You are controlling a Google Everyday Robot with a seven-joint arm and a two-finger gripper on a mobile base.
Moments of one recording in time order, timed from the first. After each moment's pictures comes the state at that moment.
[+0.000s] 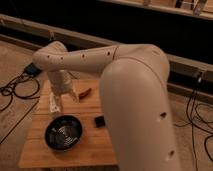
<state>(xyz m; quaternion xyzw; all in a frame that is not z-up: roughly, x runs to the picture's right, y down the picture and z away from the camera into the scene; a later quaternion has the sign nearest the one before) -0.177 0.075 0.703 -0.29 0.25 0.57 0.73</state>
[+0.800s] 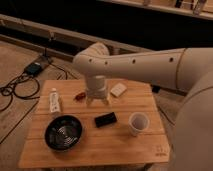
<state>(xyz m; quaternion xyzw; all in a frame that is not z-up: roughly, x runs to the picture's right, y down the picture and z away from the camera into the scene) -0.006 0.074 0.667 -0.22 0.29 0.70 0.61</state>
